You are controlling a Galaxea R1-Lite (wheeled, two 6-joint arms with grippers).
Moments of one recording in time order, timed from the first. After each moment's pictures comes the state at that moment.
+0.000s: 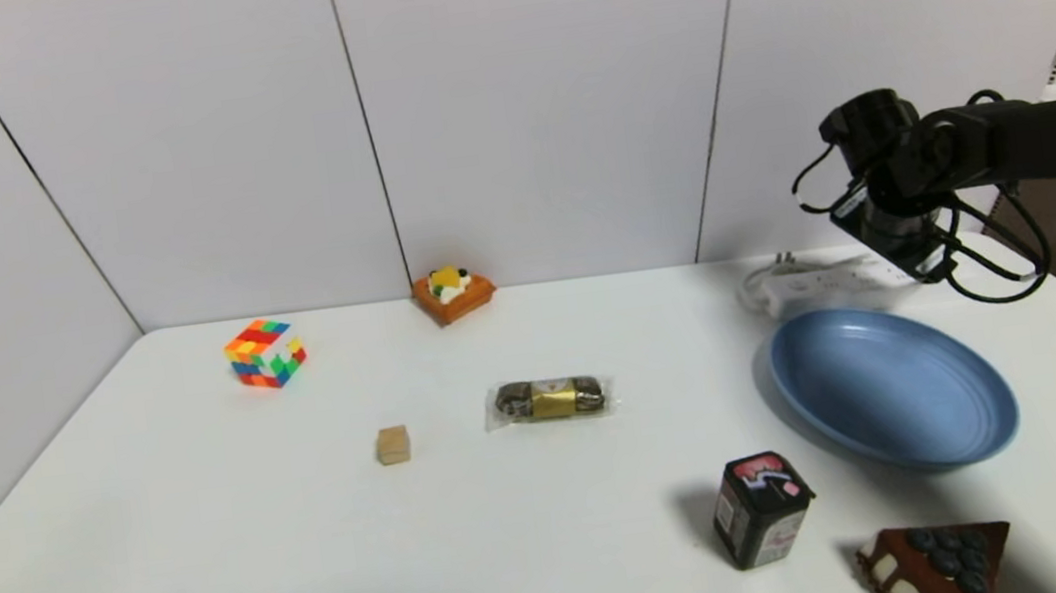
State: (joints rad) left arm 0.01 0.00 0.00 -0.01 -0.01 0.00; right arm 0.03 2.28 -1.94 0.49 -0.53 1.02
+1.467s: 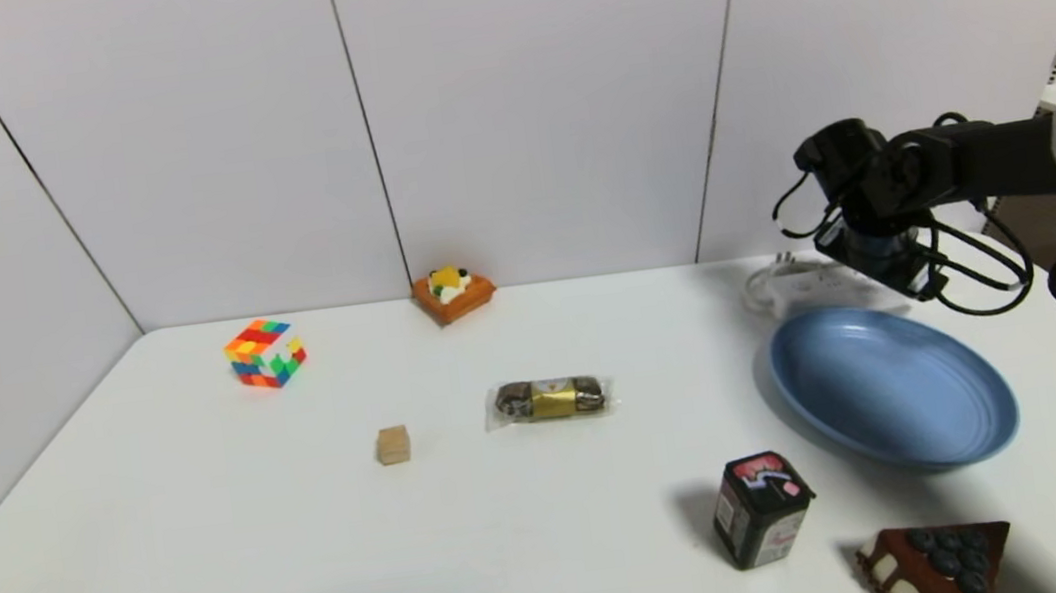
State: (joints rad) left arm 0.01 0.00 0.00 -0.01 -0.01 0.00; right arm 0.06 2.32 -1.94 0.55 -0.58 0.94
